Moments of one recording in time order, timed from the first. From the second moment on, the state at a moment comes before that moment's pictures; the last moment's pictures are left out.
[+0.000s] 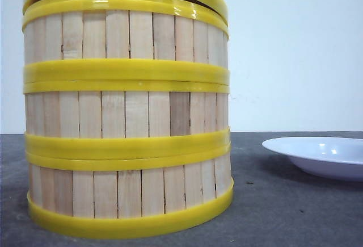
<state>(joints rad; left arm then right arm) -0.04 0.00 0.03 -0.18 -0.02 -0.09 0.01 0.93 0.91 -0.54 -0.18 -0.03</state>
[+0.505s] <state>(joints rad) -0.04 0.00 0.03 -0.18 -0.02 -0.09 0.01 0.79 0.79 -0.38 -0.18 -0.03</state>
